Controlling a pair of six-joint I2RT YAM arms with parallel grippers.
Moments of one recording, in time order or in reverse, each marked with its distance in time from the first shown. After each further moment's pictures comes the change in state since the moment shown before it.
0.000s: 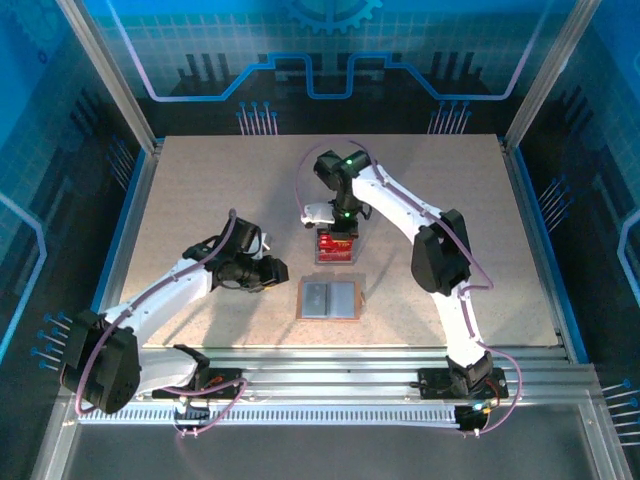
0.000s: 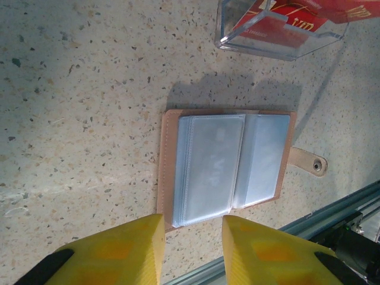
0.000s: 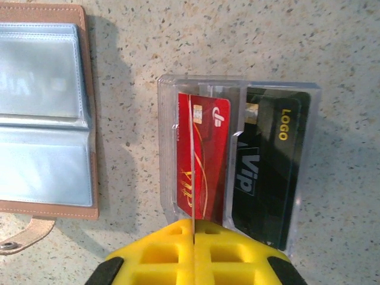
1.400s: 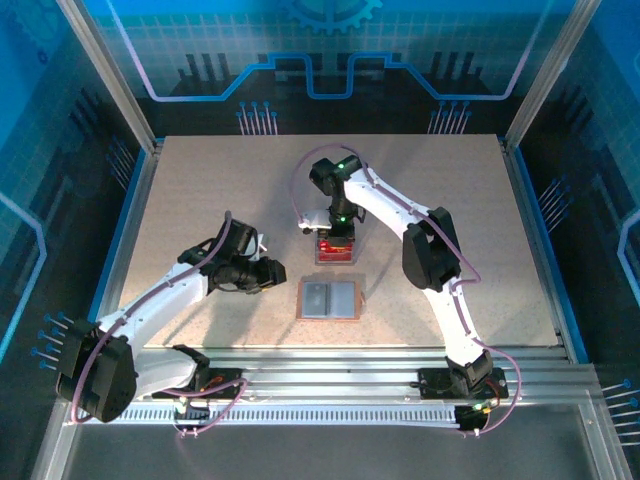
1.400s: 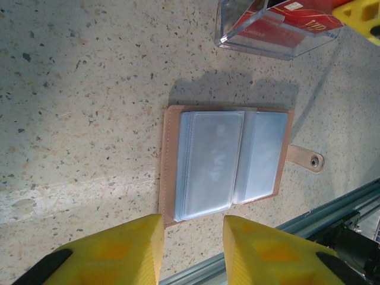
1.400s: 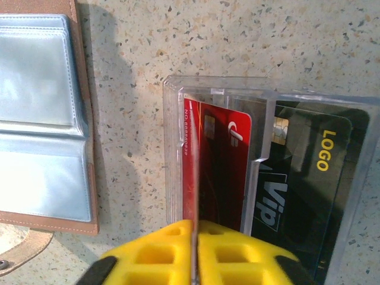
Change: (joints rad) left arm 0.009 -0.045 -0.020 -0.007 0.000 0.000; right arm 0.009 0.083 0.040 -0.027 -0.007 0.008
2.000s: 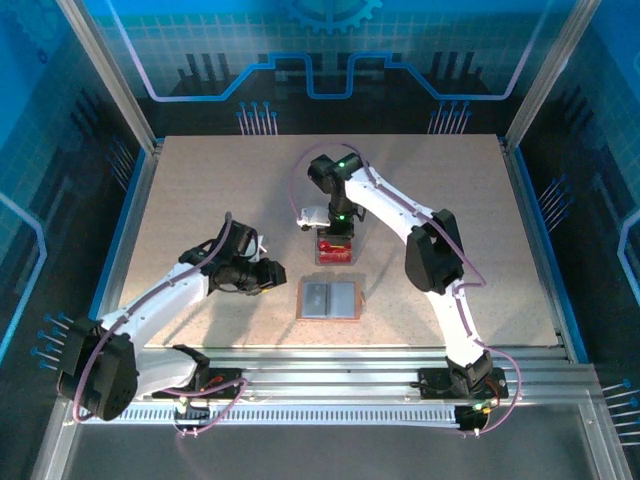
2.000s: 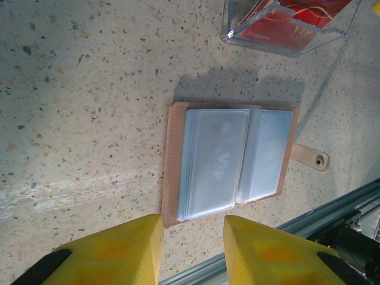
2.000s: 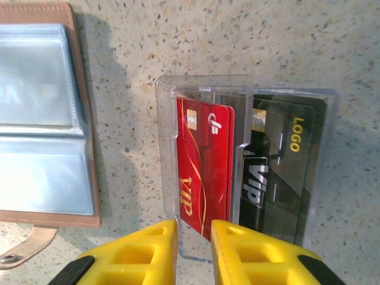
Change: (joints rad) left arm 0.005 0.017 -0.012 0.015 0.014 0.000; right arm 0.017 -0.058 -0.009 0.012 0.040 0.059
